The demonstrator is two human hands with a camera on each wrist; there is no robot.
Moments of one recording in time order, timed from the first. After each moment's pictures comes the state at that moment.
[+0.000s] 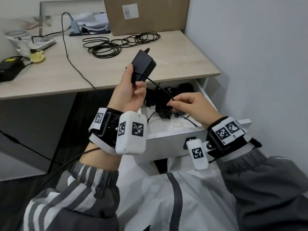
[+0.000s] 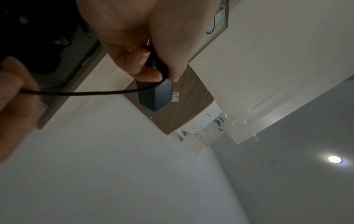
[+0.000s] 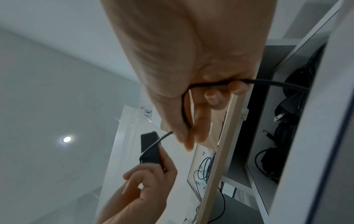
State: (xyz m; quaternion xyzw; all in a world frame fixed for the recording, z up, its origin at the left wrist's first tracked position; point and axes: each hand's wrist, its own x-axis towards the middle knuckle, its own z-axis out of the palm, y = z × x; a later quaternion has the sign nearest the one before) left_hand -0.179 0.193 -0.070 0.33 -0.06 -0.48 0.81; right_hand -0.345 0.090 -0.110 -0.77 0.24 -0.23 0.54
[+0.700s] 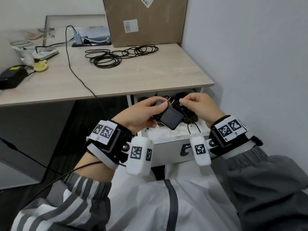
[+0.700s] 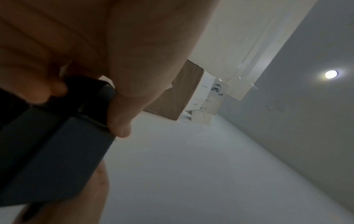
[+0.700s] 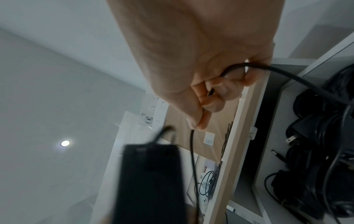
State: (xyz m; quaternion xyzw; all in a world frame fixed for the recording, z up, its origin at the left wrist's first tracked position) left_hand -0.206 0.212 -0.076 0.60 -0.39 -0.49 0.50; right_hand -0.350 0.062 -0.097 -0.78 0.33 -0.27 0.46
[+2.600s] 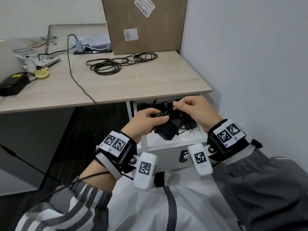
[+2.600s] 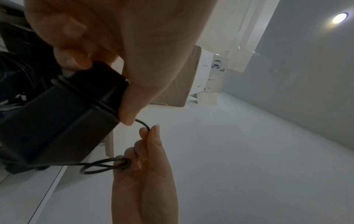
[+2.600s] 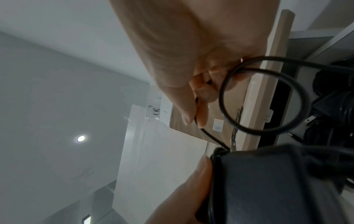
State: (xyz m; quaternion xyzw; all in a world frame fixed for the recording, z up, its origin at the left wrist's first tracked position) left_hand -0.210 0.200 -0.098 0.69 -0.36 -0.37 0.50; right_hand -0.349 0.074 -0.081 -0.78 0.28 -0.28 0.49
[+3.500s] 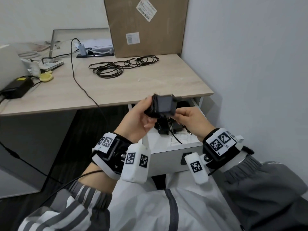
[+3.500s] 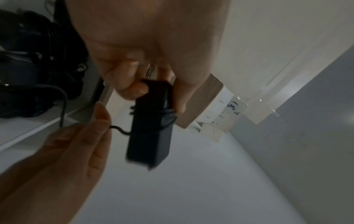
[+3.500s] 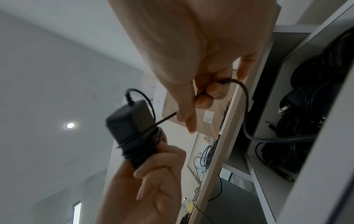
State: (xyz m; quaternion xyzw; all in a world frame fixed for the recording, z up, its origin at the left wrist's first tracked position) left_hand -0.199 0.209 -0.082 0.41 -0.27 -0.53 0.69; right_hand -0.346 0.094 -0.092 -0.78 0.24 -0.26 0.52
